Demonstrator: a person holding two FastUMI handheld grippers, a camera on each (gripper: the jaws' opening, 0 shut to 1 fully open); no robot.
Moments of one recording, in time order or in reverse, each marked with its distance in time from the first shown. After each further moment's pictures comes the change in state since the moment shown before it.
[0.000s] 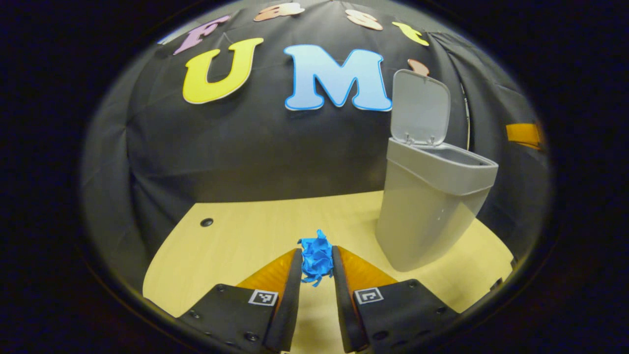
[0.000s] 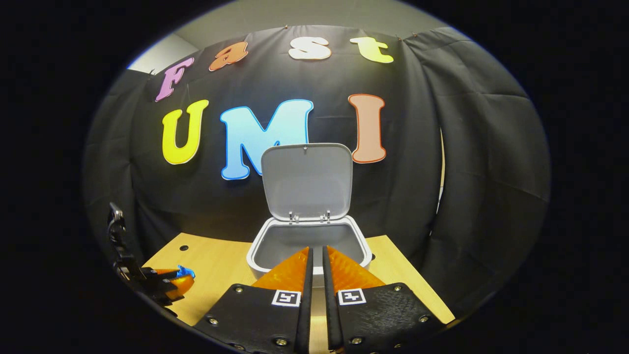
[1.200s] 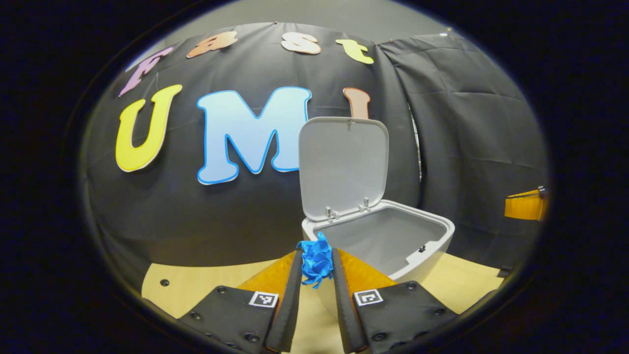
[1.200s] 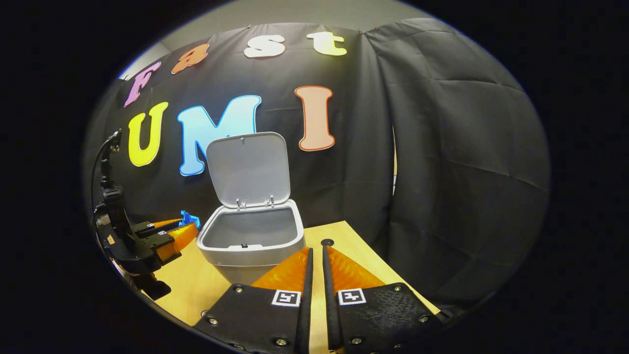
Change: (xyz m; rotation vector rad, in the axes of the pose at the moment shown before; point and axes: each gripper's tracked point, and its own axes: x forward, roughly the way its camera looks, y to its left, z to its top) left arm 0.045 -0.153 0.122 0.139 -0.221 -0.254; right arm -0.038 -0.086 -0.032 0.079 0.050 -0.198
